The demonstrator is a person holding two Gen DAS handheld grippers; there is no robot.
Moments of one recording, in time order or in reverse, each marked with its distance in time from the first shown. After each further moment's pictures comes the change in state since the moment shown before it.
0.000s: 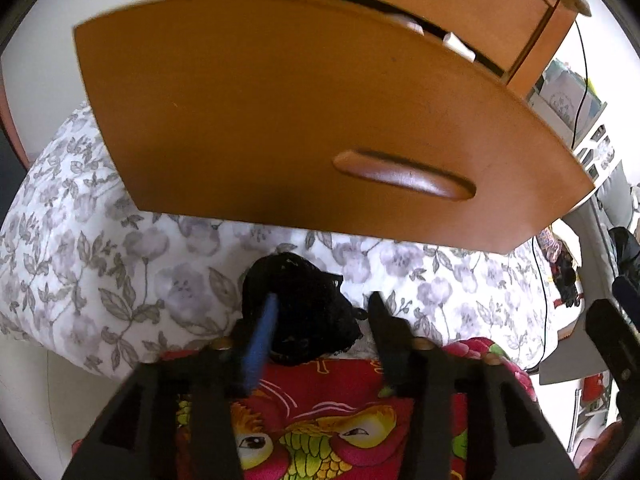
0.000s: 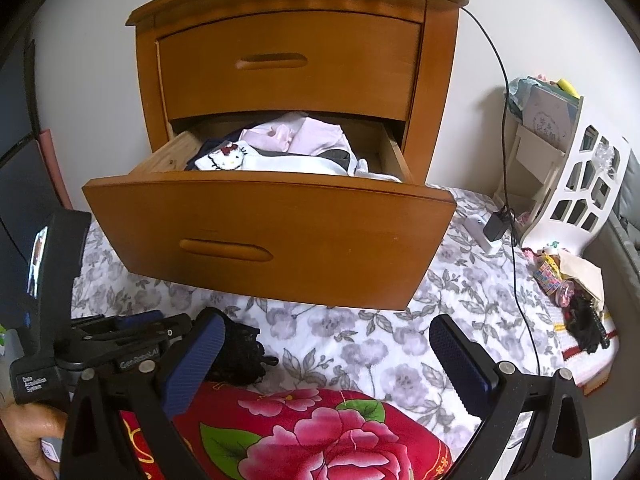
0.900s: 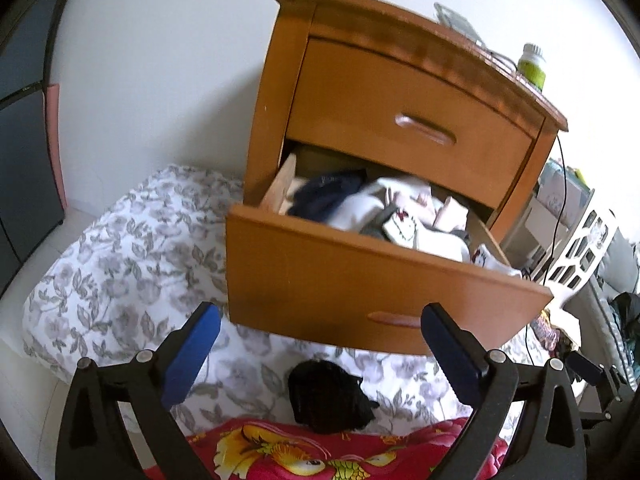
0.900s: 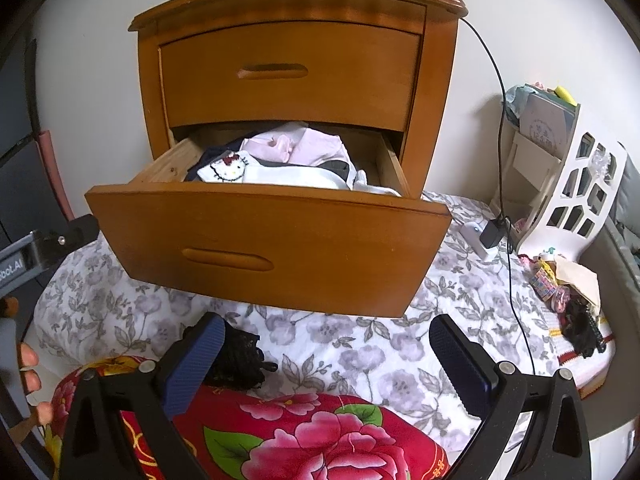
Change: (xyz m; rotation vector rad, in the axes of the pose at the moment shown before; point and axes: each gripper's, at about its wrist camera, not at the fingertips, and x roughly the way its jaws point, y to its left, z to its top) left arm -0.106 0.025 0.013 -0.065 -0.420 0.063; right arm -0.008 0.003 0.010 -0.005 -0.024 -0.001
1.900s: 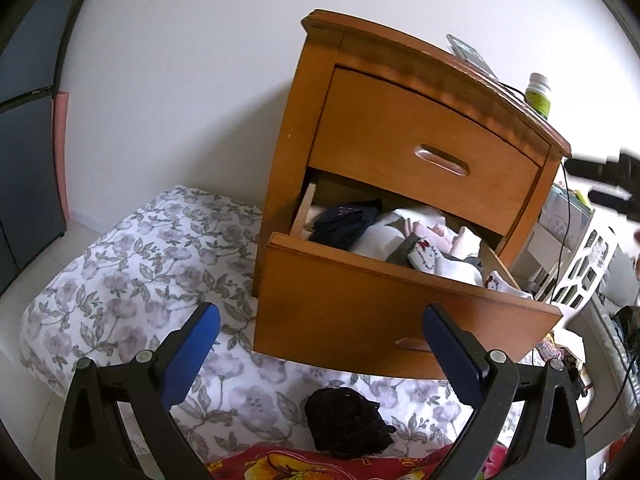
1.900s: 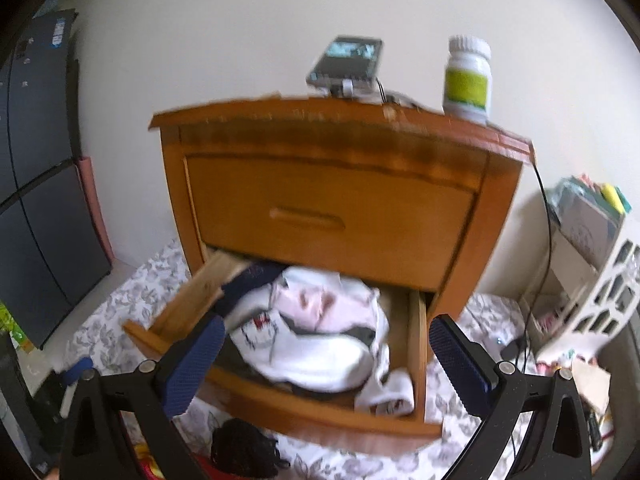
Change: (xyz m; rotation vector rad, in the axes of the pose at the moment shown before) left arm 0.001 0.029 0.000 -0.020 -0.098 0.003; right arm -0.021 0.002 0.165 -0.114 -0.186 0.161
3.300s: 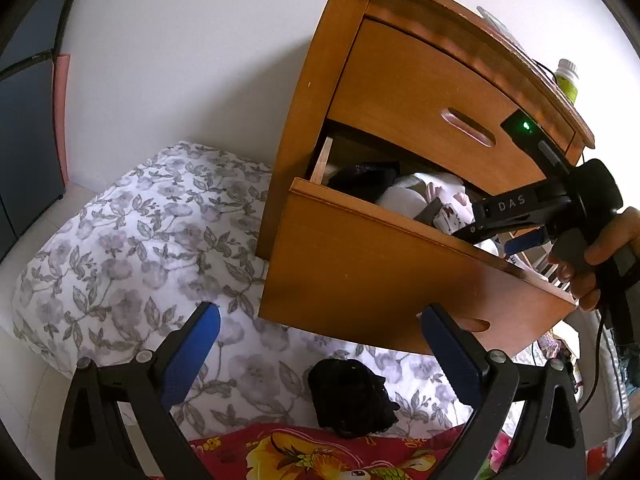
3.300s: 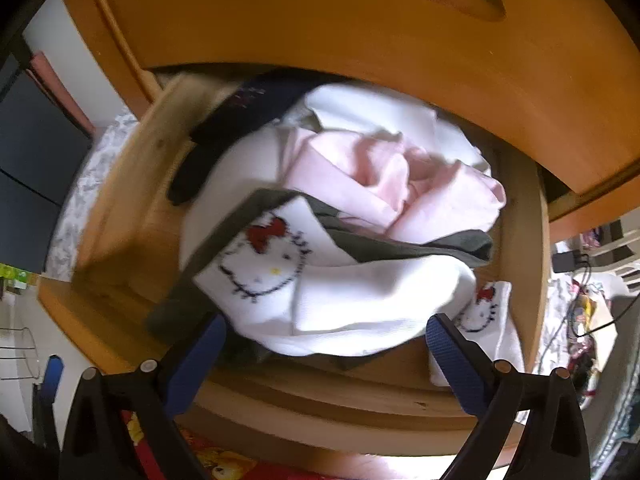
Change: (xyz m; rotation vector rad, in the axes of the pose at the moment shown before) left arm 0.026 0.017 -0.010 -0.055 0.145 -0.004; right arm 0.198 0.043 -0.047 -0.013 0.767 -0.005
